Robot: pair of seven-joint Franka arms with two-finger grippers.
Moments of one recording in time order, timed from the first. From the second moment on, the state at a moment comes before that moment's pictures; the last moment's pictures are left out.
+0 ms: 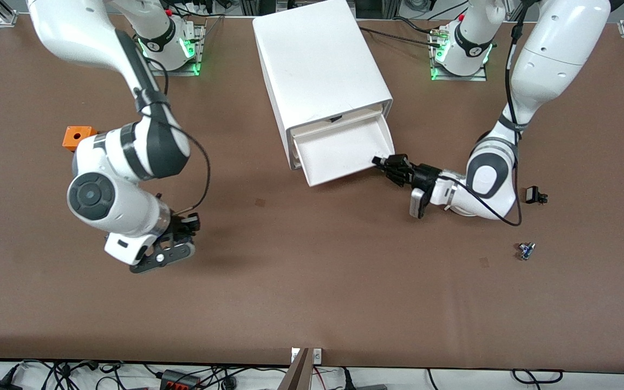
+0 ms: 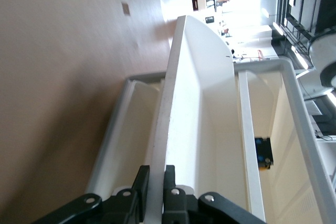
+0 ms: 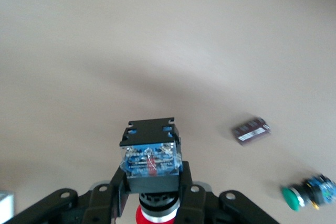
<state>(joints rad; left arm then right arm) 0.00 0.68 -0.17 -1.83 -1.10 1.69 1.02 0.33 0.68 0.01 -1.18 0.01 1.86 -0.05</state>
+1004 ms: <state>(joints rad) 0.05 0.65 -0.16 -1.48 -0.49 1.55 0.31 0.71 0.69 0.04 -1.10 0.10 1.84 0.36</state>
